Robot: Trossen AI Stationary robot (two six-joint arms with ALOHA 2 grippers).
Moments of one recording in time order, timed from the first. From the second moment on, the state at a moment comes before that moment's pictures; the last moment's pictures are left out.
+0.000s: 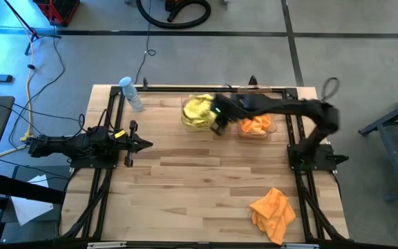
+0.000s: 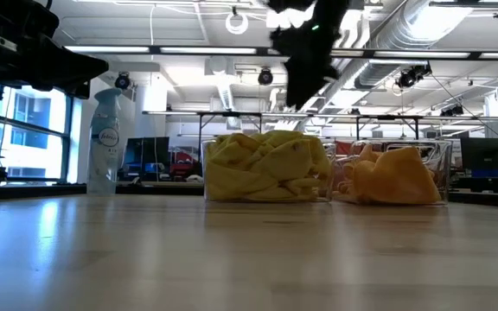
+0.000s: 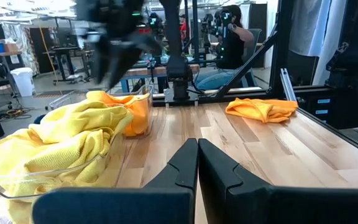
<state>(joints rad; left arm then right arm) 0.01 0.01 0.01 0.02 0.01 0.08 -0.21 1.74 1.56 -0.93 0.27 0.28</state>
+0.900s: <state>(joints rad) 0.01 0.01 0.01 0.02 0.01 0.08 0.79 1.43 1.03 -1.09 0.06 2.29</state>
